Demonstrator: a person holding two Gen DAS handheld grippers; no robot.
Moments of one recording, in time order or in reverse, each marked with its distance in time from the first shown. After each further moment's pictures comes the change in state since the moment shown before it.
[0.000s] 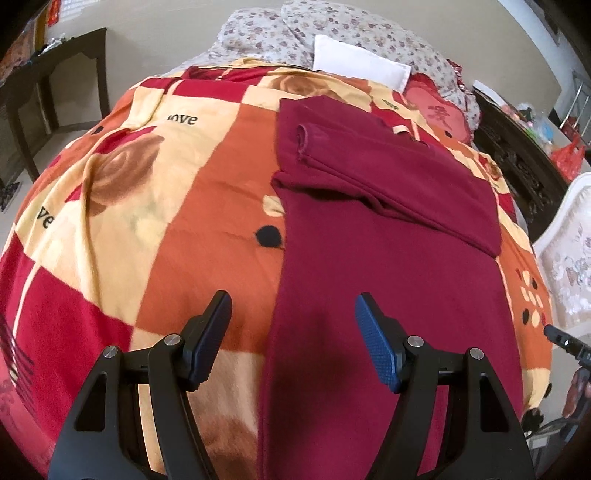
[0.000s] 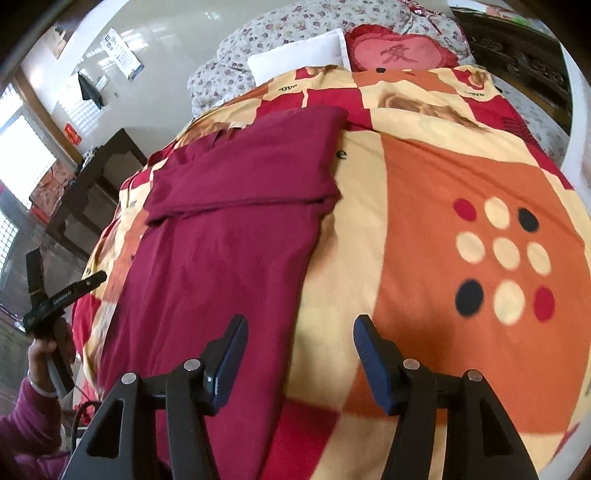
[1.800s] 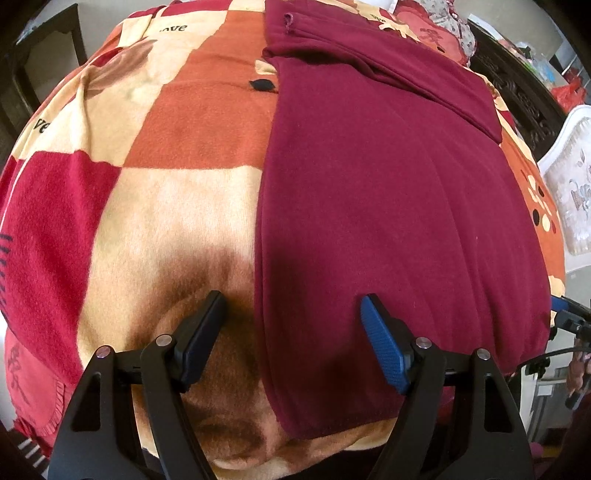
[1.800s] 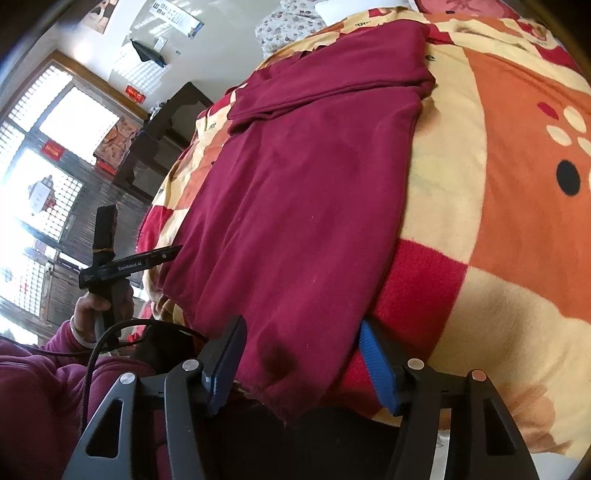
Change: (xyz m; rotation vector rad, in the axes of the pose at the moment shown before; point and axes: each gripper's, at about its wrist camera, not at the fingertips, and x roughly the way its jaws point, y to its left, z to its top) left arm 0.002 -0.002 -0.092 0.085 0.267 0.027; right arm 0.017 0.029 -0.090 -0.060 0.180 0.332
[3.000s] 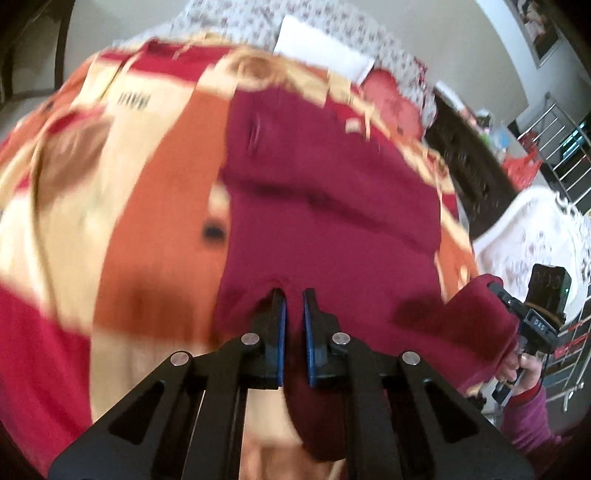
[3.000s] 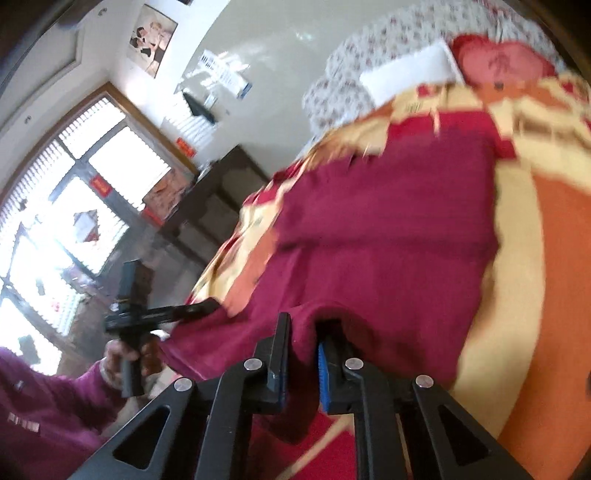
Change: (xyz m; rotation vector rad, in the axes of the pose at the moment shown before) left arm -0.032 0.006 0.125 -0.088 -0.196 -0.291; right arm -0.006 0.008 0.151 -0.104 -0.321 0.123
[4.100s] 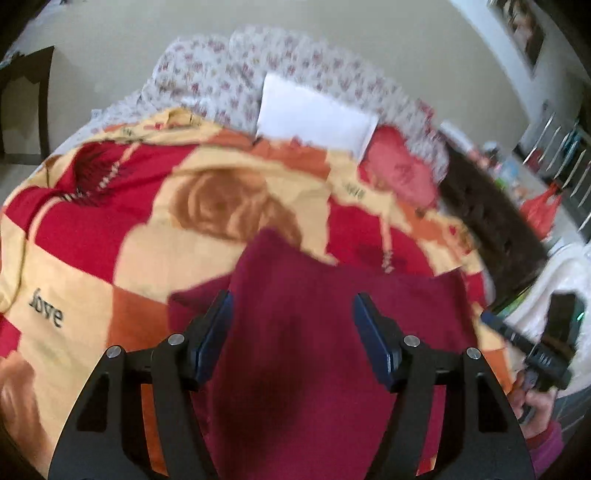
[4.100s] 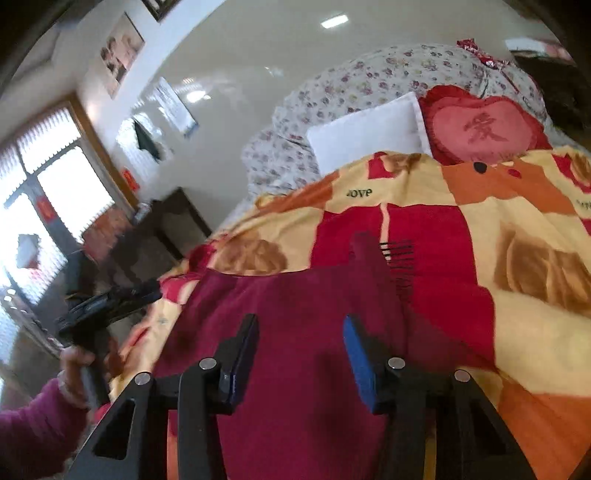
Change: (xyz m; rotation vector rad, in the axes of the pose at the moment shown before) left arm 0.106 -0.019 0.192 0.072 -0.167 0.078; right arm 0.090 -0.079 0.161 -0.021 -0.110 -0.294
